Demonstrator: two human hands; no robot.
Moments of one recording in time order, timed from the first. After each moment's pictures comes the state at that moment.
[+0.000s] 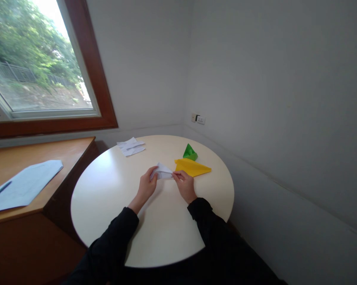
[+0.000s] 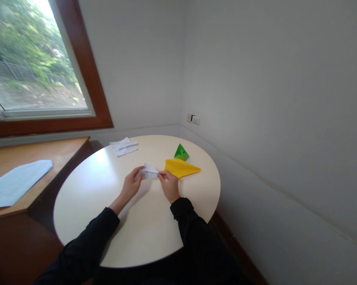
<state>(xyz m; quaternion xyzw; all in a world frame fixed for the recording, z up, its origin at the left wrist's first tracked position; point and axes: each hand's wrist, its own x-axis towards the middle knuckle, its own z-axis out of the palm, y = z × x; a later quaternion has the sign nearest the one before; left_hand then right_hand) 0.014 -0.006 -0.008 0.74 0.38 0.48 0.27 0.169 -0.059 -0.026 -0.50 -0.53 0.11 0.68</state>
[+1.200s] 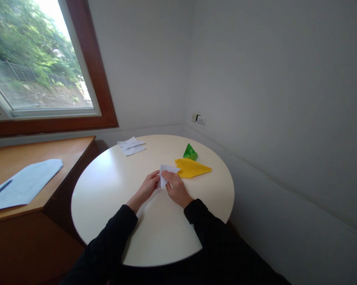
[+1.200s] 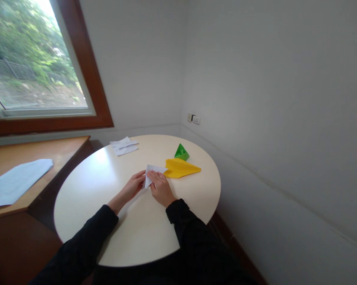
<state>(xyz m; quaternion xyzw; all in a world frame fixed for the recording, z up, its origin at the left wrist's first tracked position) 0.023 -0.016 0.001 0.55 0.26 0.39 0.69 0.155 -0.062 -0.030 -0.46 -0.76 -0.09 0.45</state>
